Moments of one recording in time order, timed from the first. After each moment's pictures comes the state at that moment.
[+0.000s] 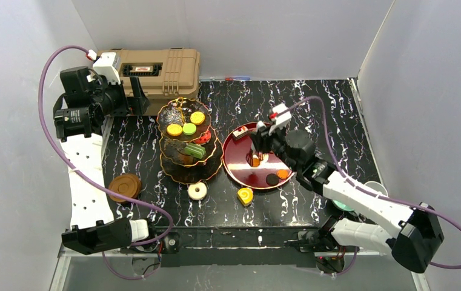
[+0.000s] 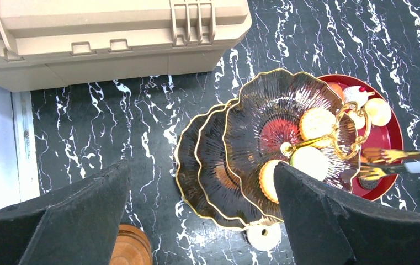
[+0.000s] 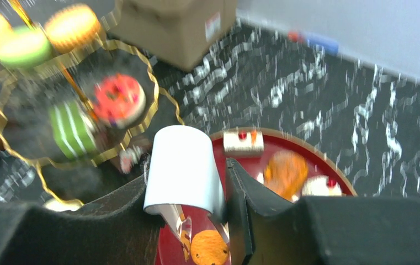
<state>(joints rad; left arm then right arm) 0.20 1.27 1.71 -1.00 0.43 0.07 0.83 1.05 0.69 0.22 0.19 0.11</state>
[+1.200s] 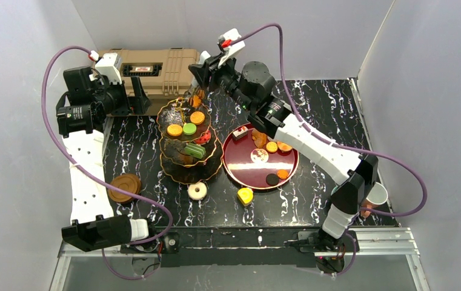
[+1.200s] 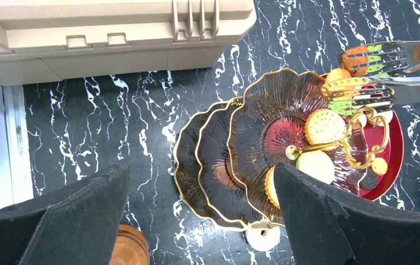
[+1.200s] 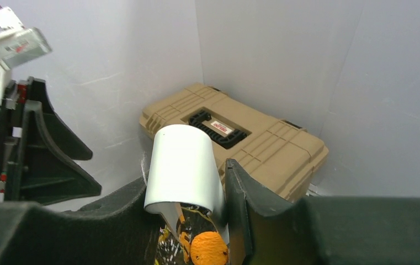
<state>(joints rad) 0.20 1.30 1.69 -0.98 0.43 0.06 0.90 1.71 1.80 0.14 0.06 0.09</state>
